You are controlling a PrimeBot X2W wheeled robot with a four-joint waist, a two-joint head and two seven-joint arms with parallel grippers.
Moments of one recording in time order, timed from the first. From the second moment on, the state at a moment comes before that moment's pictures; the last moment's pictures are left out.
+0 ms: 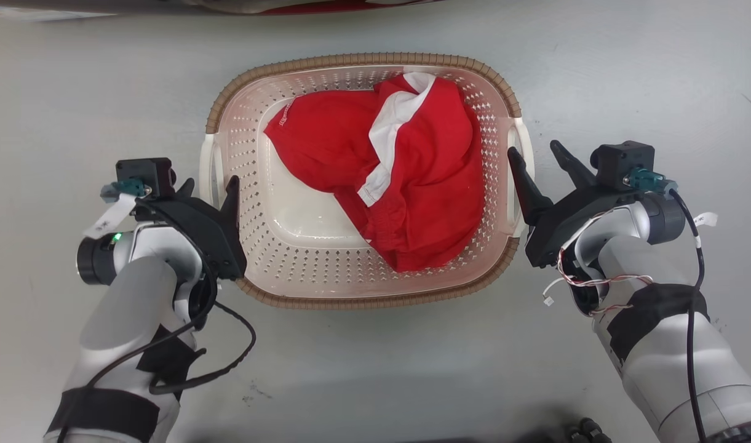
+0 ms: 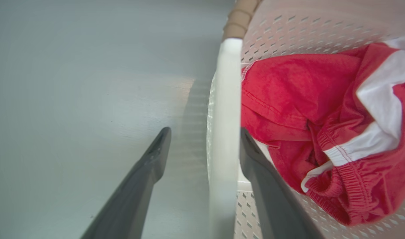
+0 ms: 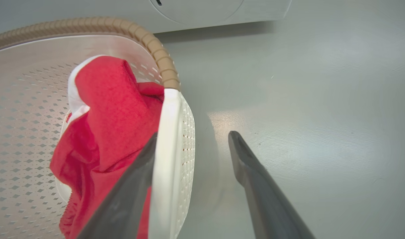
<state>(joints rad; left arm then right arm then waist) -0.82 0.09 -0.27 0.98 -0.51 -0.05 0.02 -0.90 -0.07 0.38 1.01 0.37 0.12 -0.18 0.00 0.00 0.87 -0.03</state>
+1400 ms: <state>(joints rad) -0.88 0.01 -0.27 1.25 -0.57 -0.10 0.08 -0.90 -0.04 0.45 1.21 0.50 0.13 -0.08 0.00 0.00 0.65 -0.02</state>
